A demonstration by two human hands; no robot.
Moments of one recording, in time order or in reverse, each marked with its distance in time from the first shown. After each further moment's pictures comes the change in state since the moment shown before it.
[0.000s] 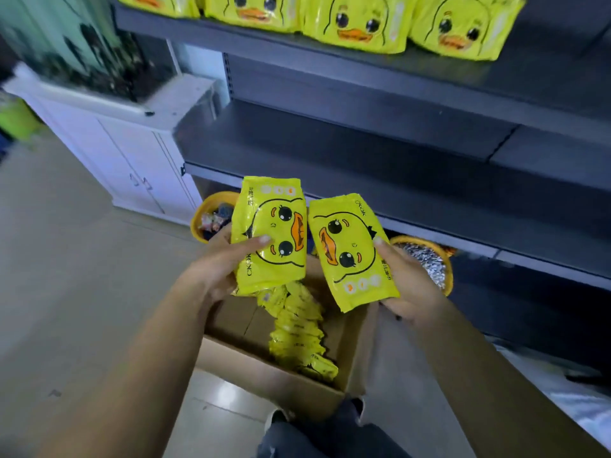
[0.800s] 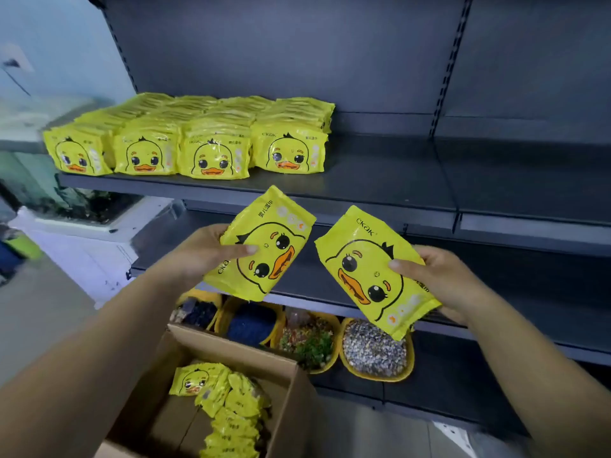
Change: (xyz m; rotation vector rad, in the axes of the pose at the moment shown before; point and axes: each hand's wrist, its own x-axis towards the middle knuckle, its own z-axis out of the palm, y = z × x) left_hand 0.016 0.105 0.259 0.664 0.032 0.224; right_hand -0.094 -0.227 -0.202 -0.447 -0.032 -0.368
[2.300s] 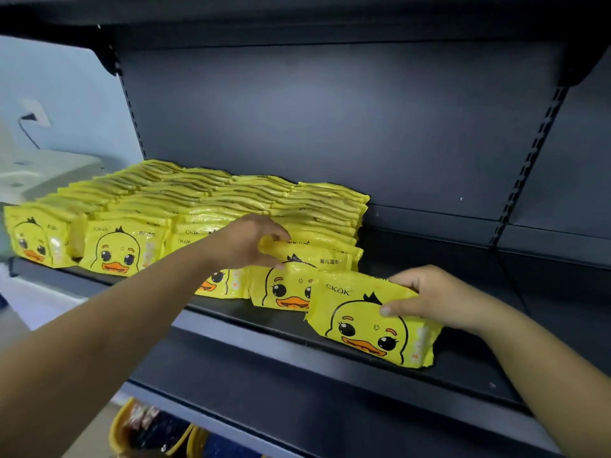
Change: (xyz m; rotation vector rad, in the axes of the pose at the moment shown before) left_hand 0.251 0.095 -0.070 0.943 0.074 0.566; right_hand 0.238 -0.116 0.004 -0.720 -0.338 -0.186
